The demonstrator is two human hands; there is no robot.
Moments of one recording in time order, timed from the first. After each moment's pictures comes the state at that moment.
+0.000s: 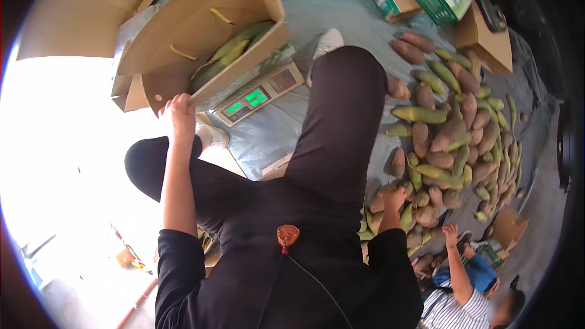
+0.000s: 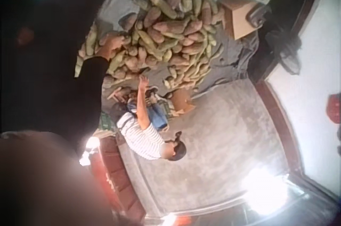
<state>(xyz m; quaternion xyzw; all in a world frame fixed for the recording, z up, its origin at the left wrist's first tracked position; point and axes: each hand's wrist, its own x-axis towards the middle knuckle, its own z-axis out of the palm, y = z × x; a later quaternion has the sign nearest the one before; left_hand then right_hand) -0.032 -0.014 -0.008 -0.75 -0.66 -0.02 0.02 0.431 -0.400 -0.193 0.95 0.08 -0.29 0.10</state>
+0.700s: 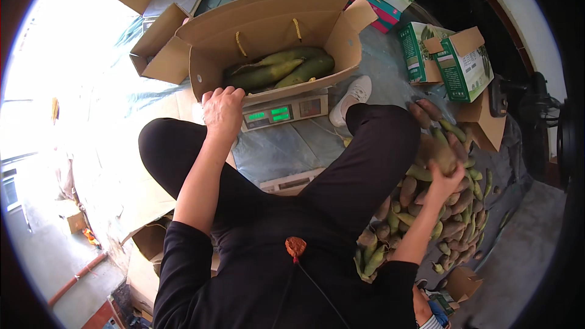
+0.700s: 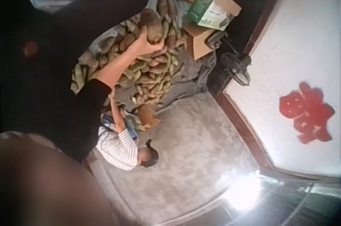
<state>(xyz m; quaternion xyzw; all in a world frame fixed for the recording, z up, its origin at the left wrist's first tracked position) -0.027 -0.016 0.003 -0.75 -0.66 -0.08 0.01 0.434 -0.139 0.027 0.80 0.38 -0.08 -0.46</state>
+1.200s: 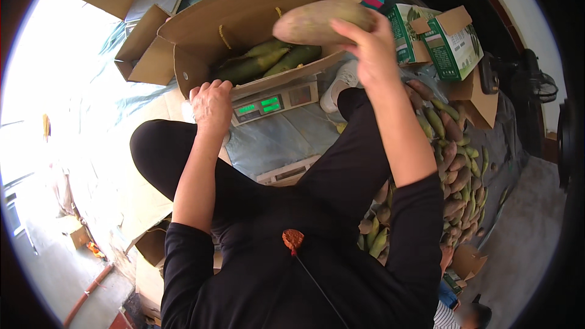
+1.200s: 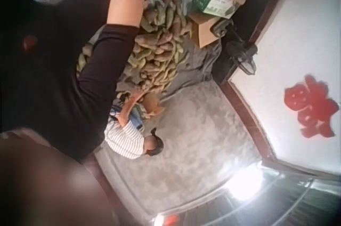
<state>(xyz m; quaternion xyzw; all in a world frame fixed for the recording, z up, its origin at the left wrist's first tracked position) -0.029 -0.016 0.005 -0.75 -0.66 -0.05 0.01 0.244 0.056 0.090 0.52 0.36 -0.51 -0.58</state>
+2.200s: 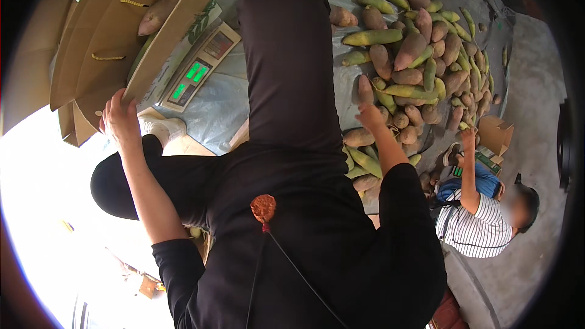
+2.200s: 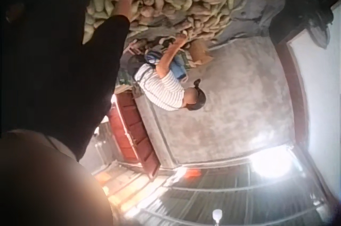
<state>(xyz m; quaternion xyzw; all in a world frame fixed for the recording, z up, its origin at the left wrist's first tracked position) -0.045 -0.009 -0.017 -0.77 -0.64 -0.03 0.02 0.453 -0.368 -0.185 0.84 0.34 -0.43 0.07</state>
